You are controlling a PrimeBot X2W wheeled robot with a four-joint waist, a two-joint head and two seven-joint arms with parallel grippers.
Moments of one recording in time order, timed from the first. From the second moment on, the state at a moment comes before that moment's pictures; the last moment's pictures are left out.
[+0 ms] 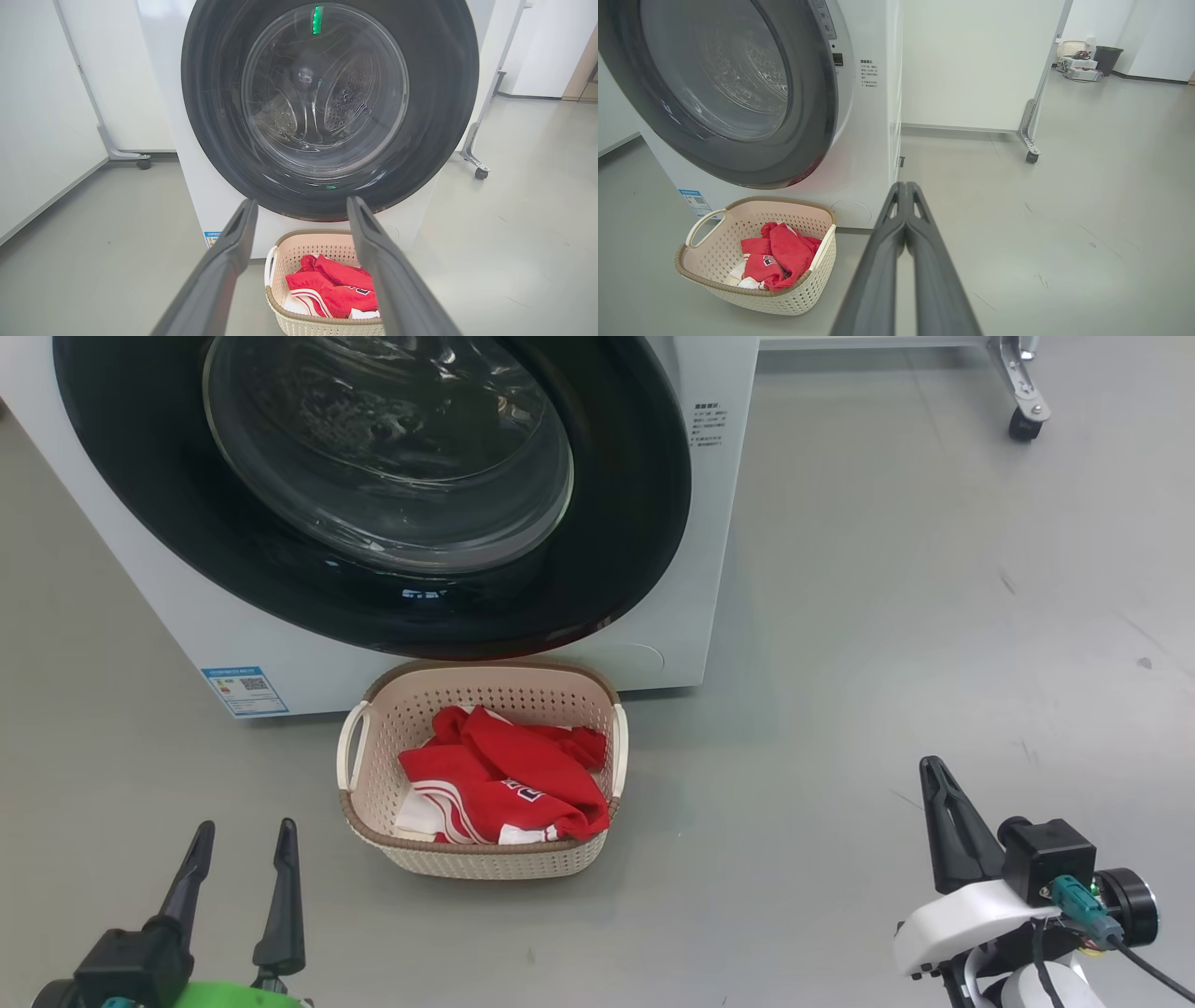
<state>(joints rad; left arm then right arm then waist) 0.14 0.20 -0.15 -0.05 -0.44 0.07 -0.19 0.02 -0.14 0.23 0.14 0.27 -0.12 -0.18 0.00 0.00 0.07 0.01</state>
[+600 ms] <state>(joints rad) 0.09 0.16 -0.20 -0.05 -0.41 0.07 -0.20 -0.11 -0.23 0.21 0.12 0.25 -0.10 -0.12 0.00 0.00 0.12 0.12</state>
